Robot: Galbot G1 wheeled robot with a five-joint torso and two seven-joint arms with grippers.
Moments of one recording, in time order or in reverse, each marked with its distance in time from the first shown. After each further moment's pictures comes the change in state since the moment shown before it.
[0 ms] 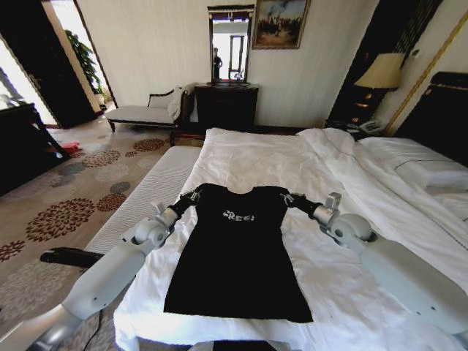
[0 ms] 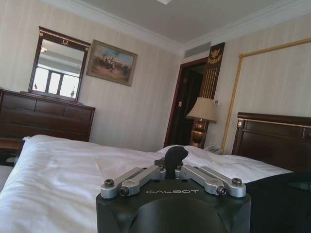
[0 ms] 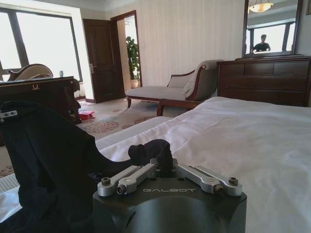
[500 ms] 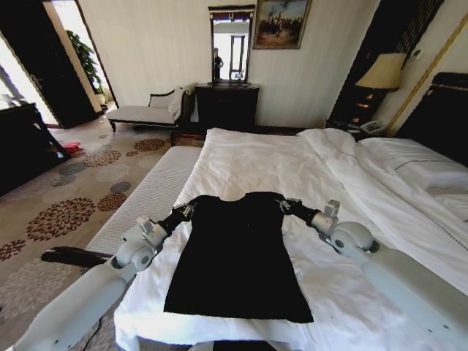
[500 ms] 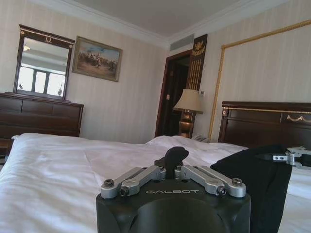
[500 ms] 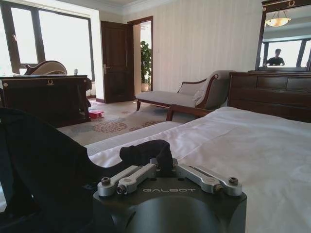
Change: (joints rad) left arm 0.281 0.086 -0.118 -0.195 0.089 -0.050 0.014; right arm -0.132 -0.032 0.075 0.080 -0.076 0.068 -0.026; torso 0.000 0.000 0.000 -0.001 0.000
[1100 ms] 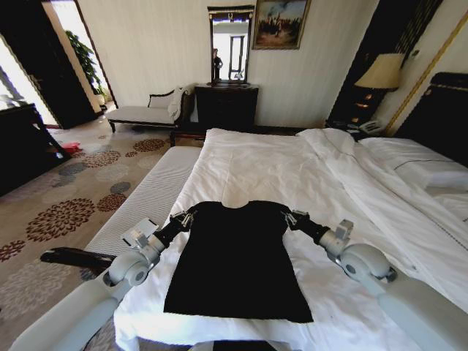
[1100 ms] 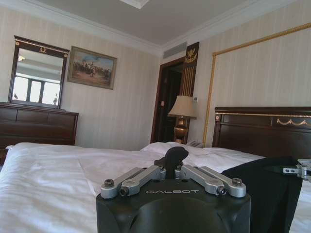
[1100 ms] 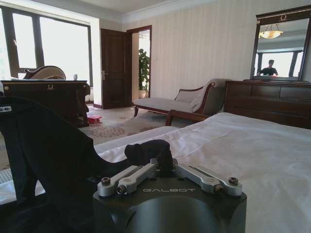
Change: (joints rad) left arm 0.172 0.032 -0.095 -0.114 0.041 -0.059 0.000; right arm -0.420 0.084 0.320 0.168 -0.127 0.061 -0.022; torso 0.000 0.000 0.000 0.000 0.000
